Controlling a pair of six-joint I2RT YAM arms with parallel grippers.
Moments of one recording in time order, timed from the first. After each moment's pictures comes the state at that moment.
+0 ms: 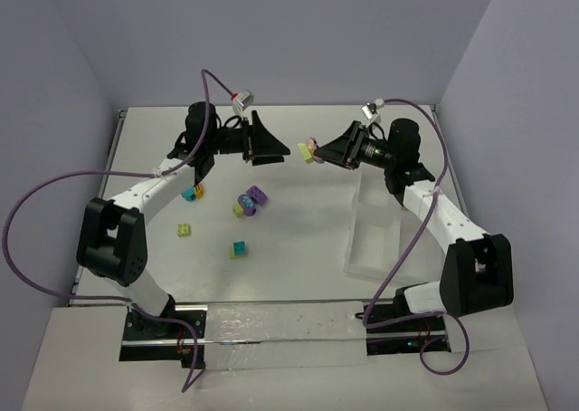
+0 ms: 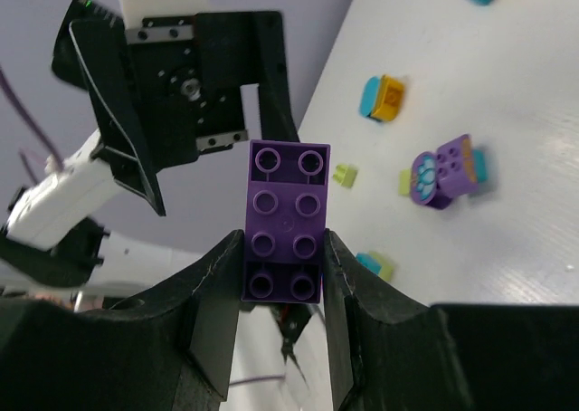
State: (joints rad) left arm -0.40 1.65 1.21 0.25 0.99 -0.96; right arm 0.17 1.35 0.93 0.27 -0.87 0.93
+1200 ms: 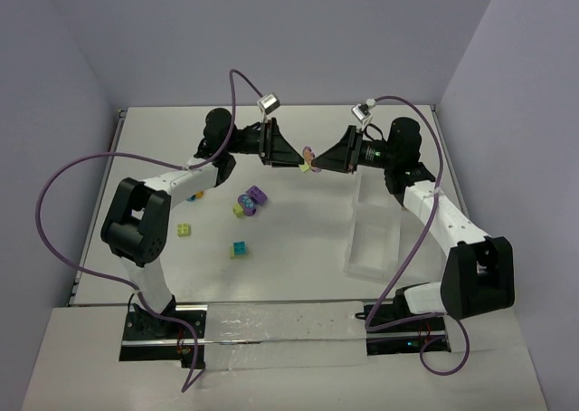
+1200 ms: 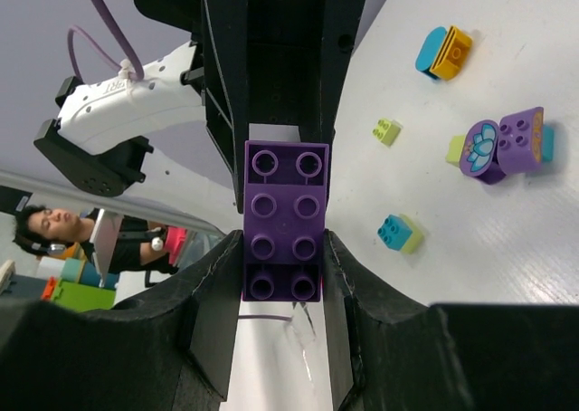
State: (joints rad) left arm -0.49 1.83 1.25 0.78 1.19 -1.33; right arm 0.18 1.34 0.94 0.29 -1.09 0.89
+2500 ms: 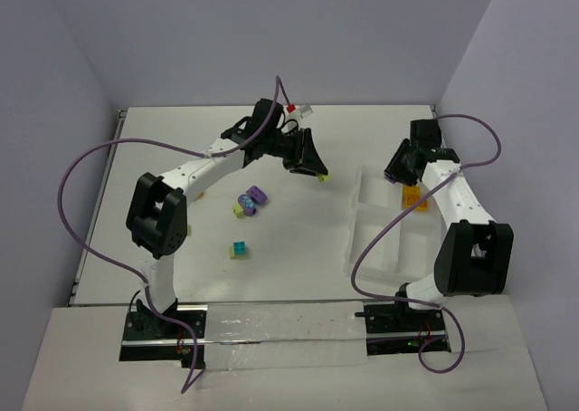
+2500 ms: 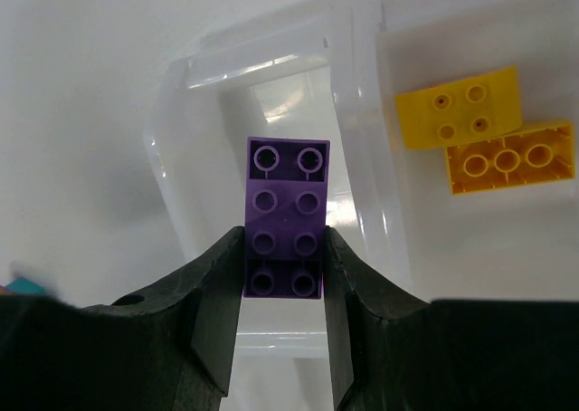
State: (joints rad) left arm -0.64 1.97 1.68 -0.33 0.78 -0.68; right arm -0.06 1.45 1.13 -0.60 0.03 0.51
